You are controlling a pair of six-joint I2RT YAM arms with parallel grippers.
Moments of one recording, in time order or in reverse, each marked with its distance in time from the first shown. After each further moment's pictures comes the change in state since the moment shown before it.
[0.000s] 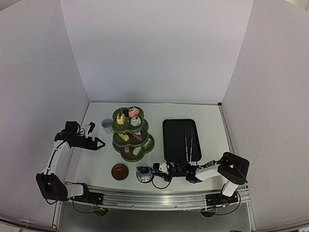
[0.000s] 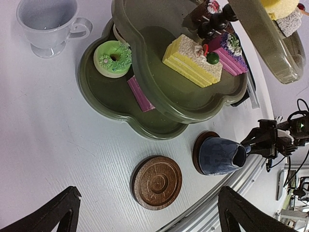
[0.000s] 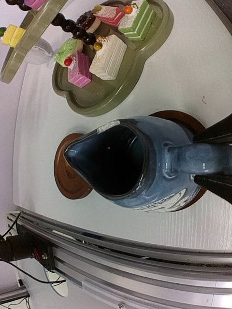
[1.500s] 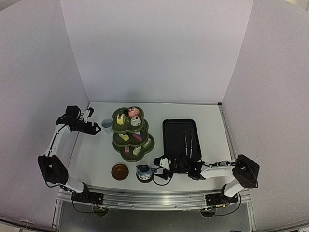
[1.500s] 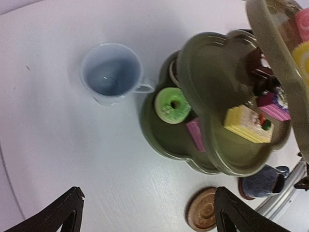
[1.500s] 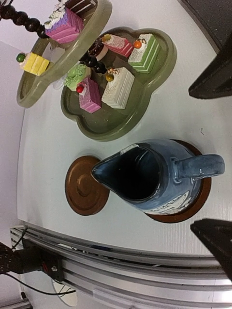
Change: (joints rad) left arm 0.002 0.264 0.313 0.035 -0.221 0.071; right arm 0.000 -0.182 0.076 -0.268 0.088 -0.041
